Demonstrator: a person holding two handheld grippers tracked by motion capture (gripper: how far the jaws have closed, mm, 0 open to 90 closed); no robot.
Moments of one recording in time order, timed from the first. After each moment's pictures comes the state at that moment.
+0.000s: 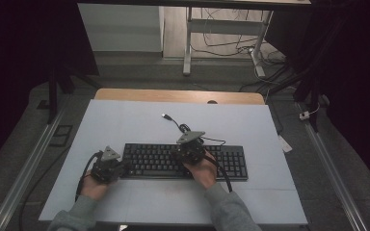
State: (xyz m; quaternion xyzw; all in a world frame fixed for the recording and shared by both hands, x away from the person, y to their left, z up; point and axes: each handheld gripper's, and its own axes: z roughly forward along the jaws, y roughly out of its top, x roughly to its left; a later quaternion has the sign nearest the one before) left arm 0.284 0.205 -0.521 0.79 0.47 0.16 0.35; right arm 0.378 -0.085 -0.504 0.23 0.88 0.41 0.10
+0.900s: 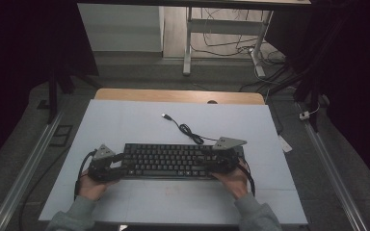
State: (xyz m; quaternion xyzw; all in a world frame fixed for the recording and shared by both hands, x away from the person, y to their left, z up) left arm 0.279 0.210 -0.508 0.77 0.47 0.15 0.41; right arm 0.347 -0.180 -0.481 0.25 0.84 0.46 0.12
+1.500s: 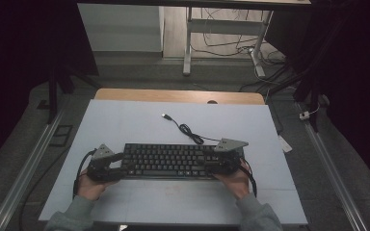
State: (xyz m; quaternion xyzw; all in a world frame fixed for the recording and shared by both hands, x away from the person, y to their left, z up) left arm 0.277 0.211 -0.502 0.78 0.45 0.14 0.42; right arm 0.344 -0.184 -0.482 0.24 0.84 0.46 0.12
